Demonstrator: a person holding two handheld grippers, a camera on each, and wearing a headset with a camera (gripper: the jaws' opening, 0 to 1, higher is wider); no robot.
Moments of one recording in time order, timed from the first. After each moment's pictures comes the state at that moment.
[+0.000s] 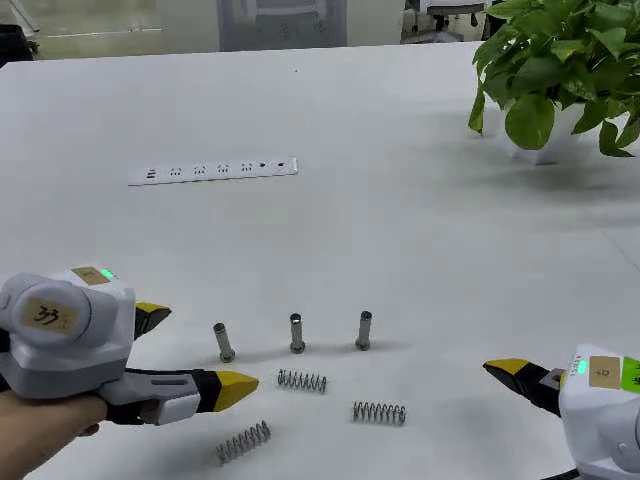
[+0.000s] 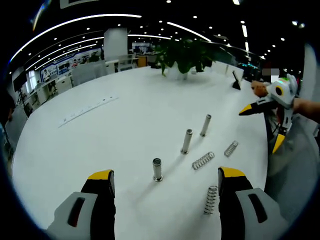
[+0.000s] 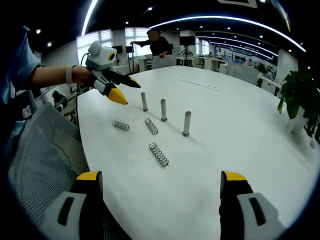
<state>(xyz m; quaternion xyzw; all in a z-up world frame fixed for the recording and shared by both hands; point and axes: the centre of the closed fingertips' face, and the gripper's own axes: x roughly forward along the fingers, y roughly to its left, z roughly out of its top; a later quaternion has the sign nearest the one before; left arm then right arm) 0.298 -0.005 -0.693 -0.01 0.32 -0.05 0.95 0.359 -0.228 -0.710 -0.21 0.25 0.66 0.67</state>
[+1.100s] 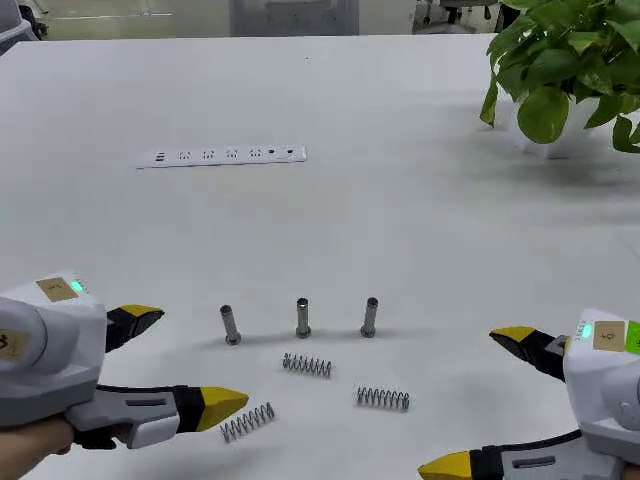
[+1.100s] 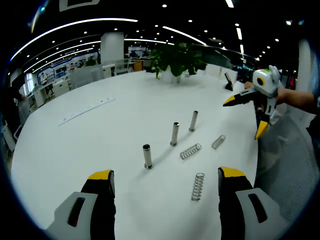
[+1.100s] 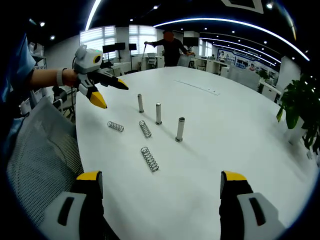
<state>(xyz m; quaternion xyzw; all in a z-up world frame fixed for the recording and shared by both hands) 0.268 -0.020 -0.689 -0.01 0.30 -0.07 0.95 0.375 -0.221 -0.702 -0.23 0.23 0.66 0.67</state>
